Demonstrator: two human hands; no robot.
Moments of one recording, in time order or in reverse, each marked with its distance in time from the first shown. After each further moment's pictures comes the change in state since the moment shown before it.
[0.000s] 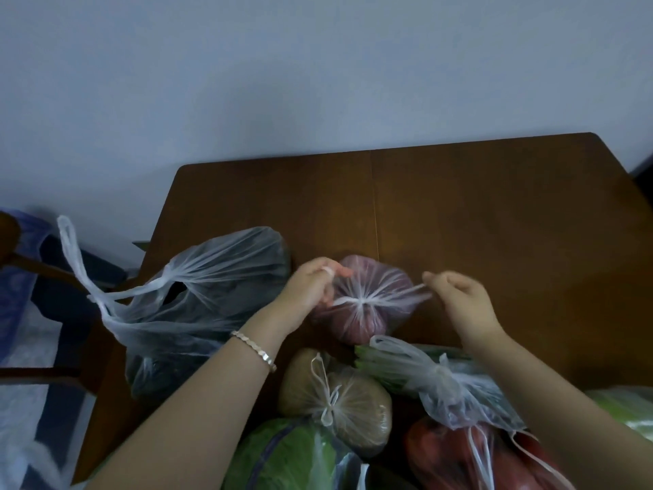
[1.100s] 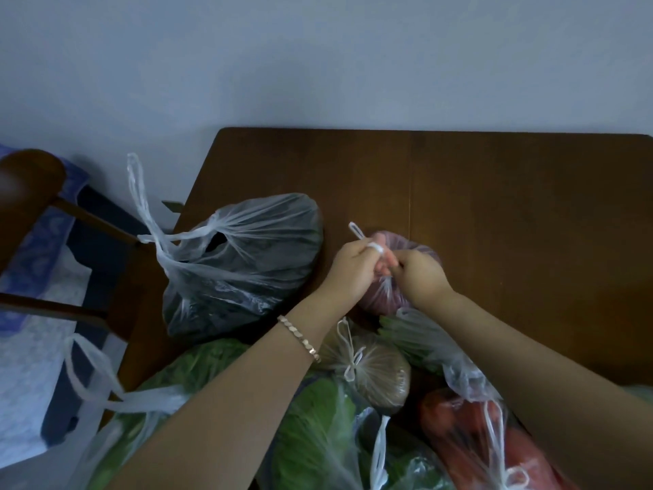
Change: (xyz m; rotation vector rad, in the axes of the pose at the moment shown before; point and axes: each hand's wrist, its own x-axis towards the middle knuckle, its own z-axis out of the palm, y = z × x) left_hand -0.044 0.005 0.023 -0.037 0.129 0.123; right_hand 0.016 0.011 0.079 -0.930 -0.359 -0.284
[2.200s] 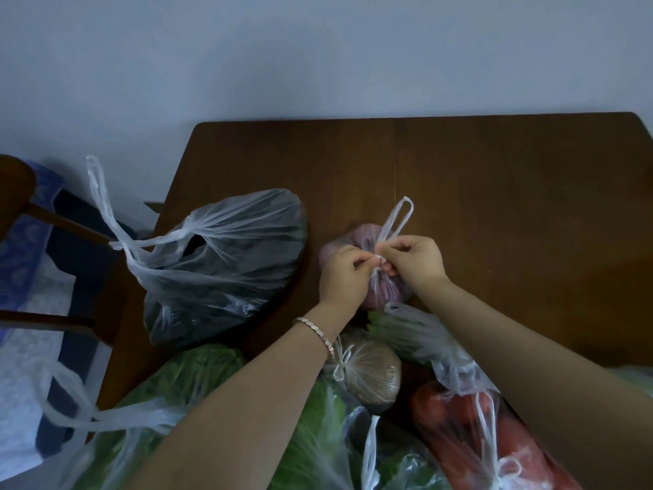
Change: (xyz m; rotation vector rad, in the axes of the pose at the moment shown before) left_hand 0.024 -0.048 0.024 0.374 0.254 0.202; right_hand 0.001 0.012 -0.004 0.790 0.180 0.221
